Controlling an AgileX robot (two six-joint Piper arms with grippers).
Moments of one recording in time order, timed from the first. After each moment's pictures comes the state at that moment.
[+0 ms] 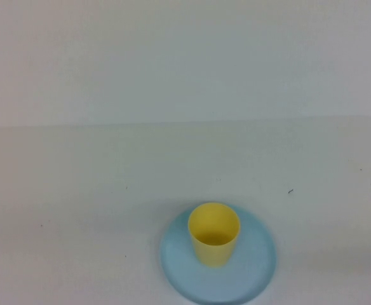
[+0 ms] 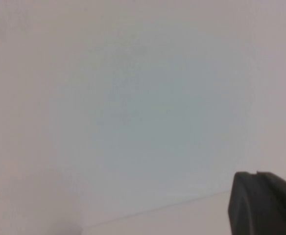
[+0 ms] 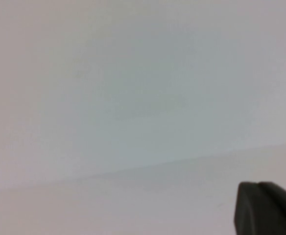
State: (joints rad) right arm 0.13 0.13 -0.03 -0.19 0.00 0.42; left arm -0.04 0.17 -0.33 -0.10 0.15 0.36
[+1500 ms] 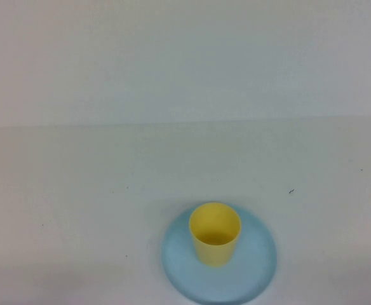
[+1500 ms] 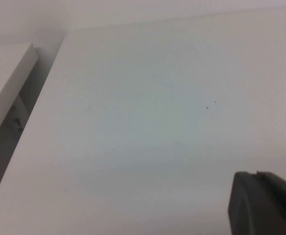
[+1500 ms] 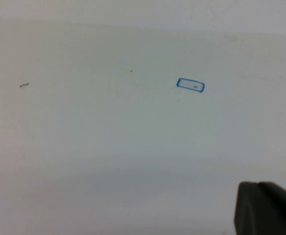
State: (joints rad) right arm -0.04 -0.01 0.03 -0.09 0.42 0.00; left arm 0.12 -0.01 0.03 -0.13 0.39 0.26
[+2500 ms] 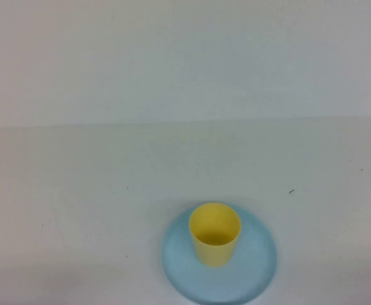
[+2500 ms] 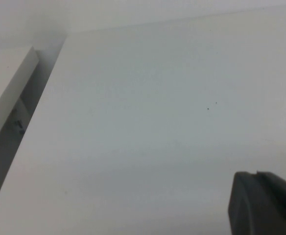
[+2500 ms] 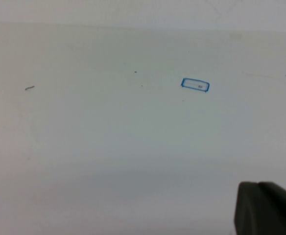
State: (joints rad) right arm -0.04 -0.01 0.03 -0.06 0.42 0.00; left arm 0.12 -0.01 0.03 -0.13 0.38 0.27
